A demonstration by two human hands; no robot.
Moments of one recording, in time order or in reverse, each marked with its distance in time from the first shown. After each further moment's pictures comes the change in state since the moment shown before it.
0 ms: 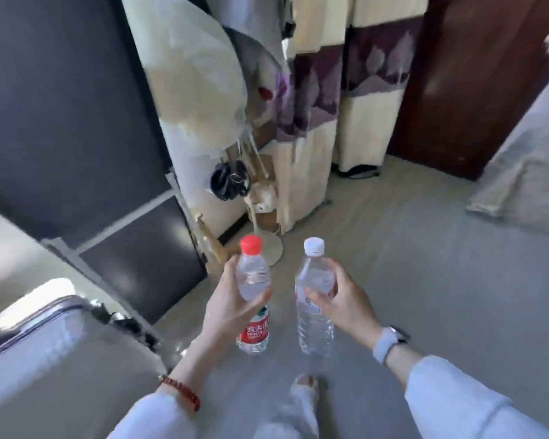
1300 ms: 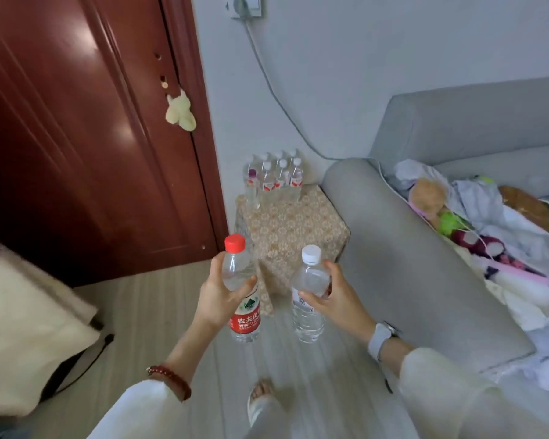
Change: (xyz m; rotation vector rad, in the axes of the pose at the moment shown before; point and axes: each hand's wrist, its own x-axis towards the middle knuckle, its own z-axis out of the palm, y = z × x) left_hand 0.707 0.629 0.949 -0.125 -0.778 0.407; right_hand 0.578 0.618 -0.802 0.065 0.625 0.561
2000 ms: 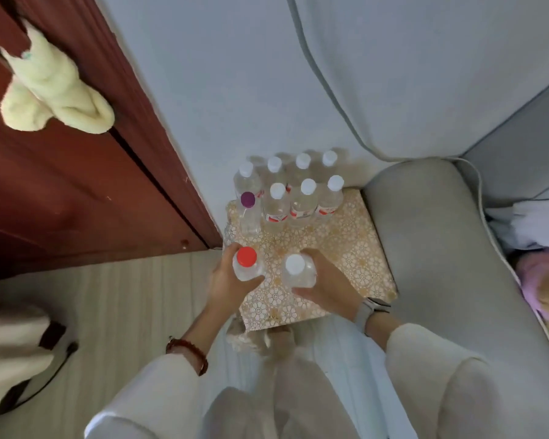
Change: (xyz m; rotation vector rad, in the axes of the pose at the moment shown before) left_hand 0.430 -0.088 0.120 0.174 -0.032 -0.298; right_hand 0.474 0.111 0.029 -0.176 -0.382 0.138
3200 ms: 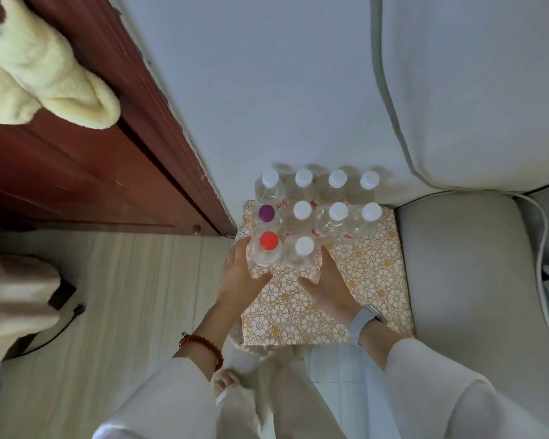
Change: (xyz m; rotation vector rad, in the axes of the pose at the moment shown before) left_hand 0.066 -0.009 0.024 0.035 -0.013 -0.174; right_hand 0.081 -0.005 0.001 0.150 -0.132 0.169
